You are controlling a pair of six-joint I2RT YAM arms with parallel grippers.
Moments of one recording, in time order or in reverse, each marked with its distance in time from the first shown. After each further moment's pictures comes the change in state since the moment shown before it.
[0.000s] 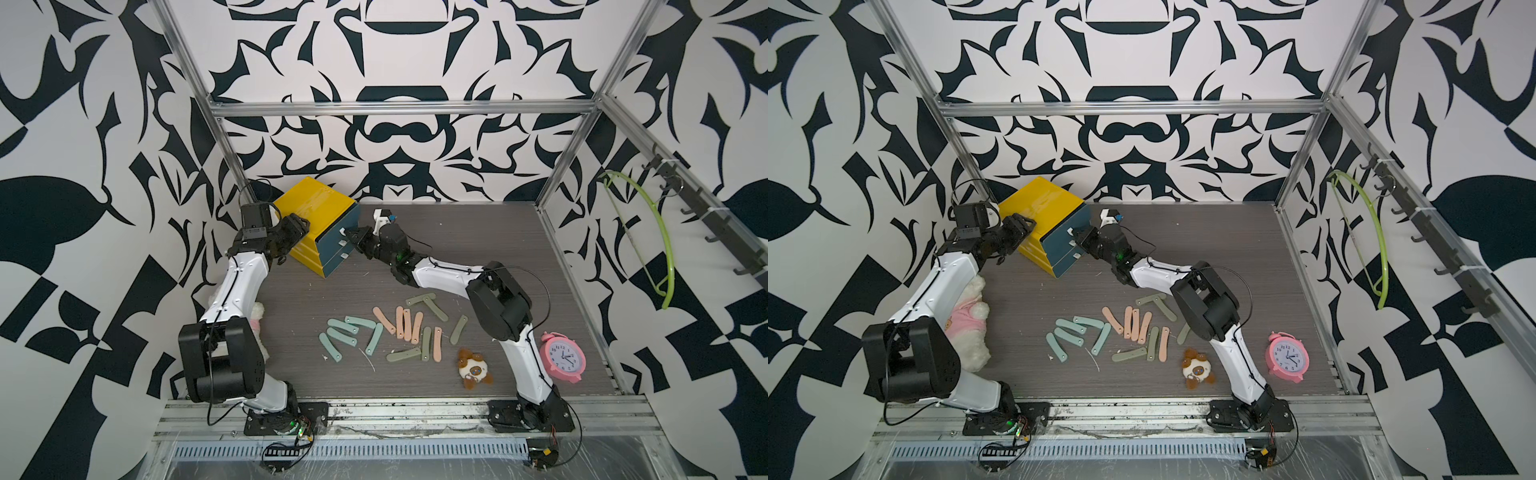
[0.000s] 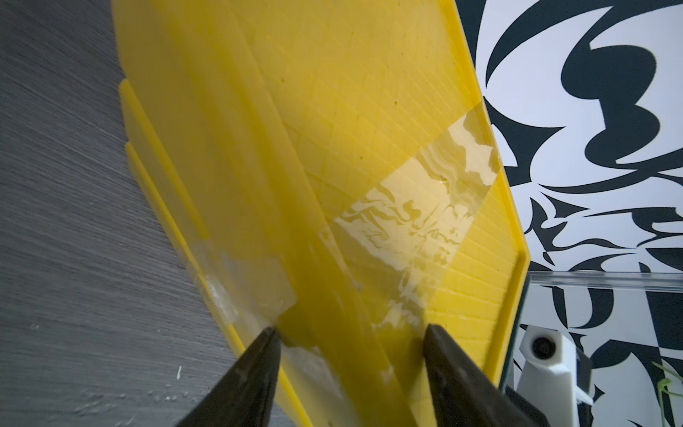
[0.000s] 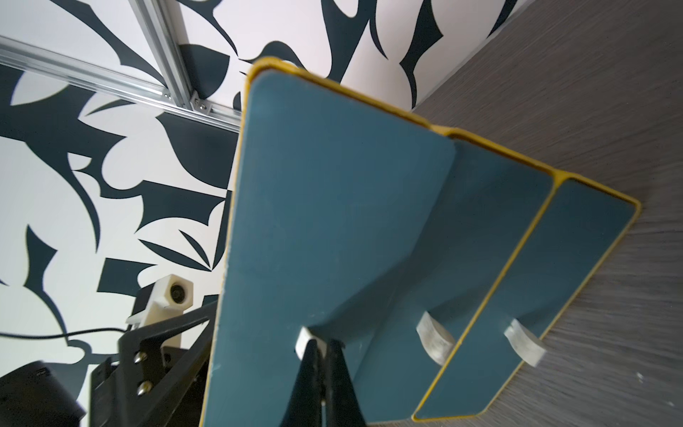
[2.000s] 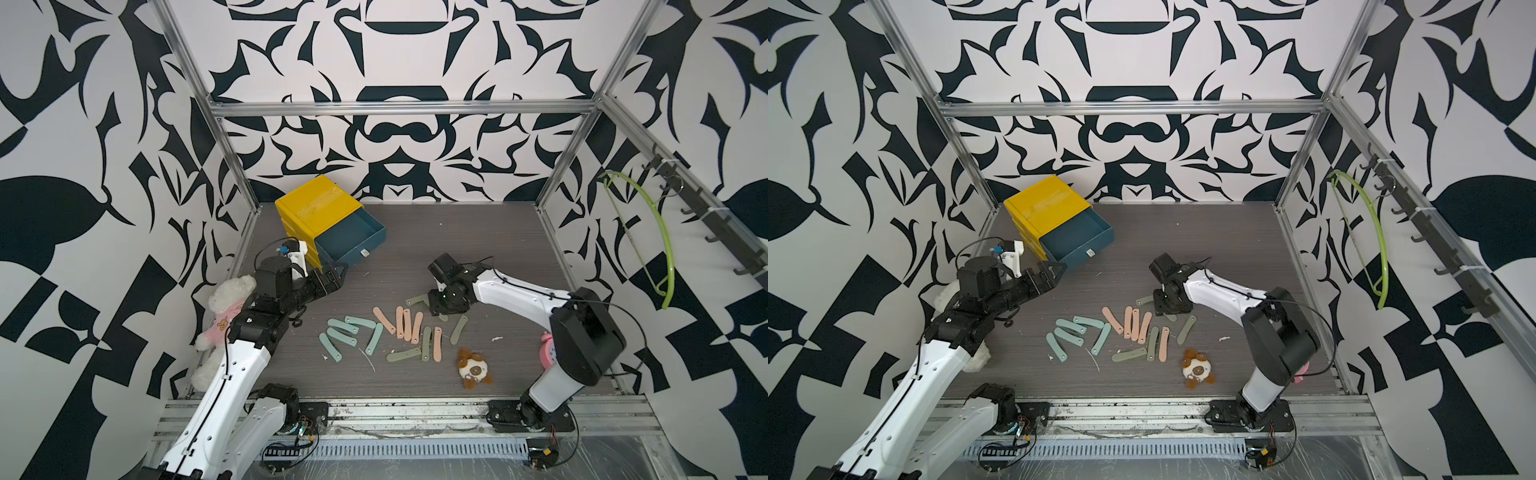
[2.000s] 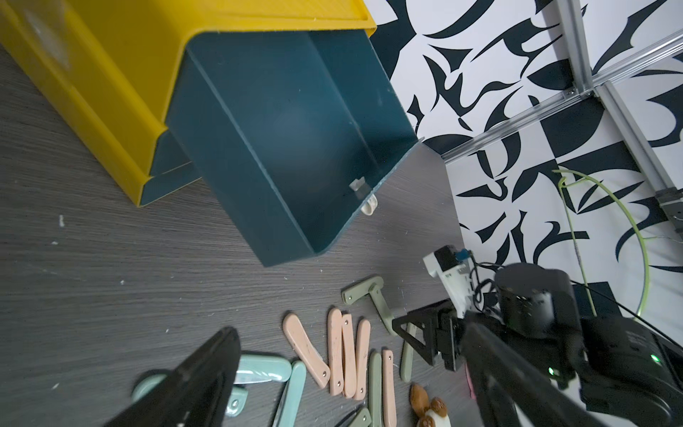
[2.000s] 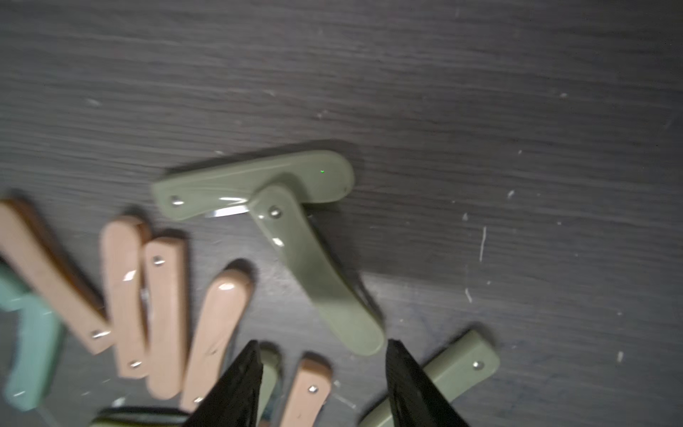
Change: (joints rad) left arm -0.309 -0.677 -0.450 -0.065 -0.002 0.003; right arm -0.141 -0.478 -0.452 -1.248 0.142 -0.754
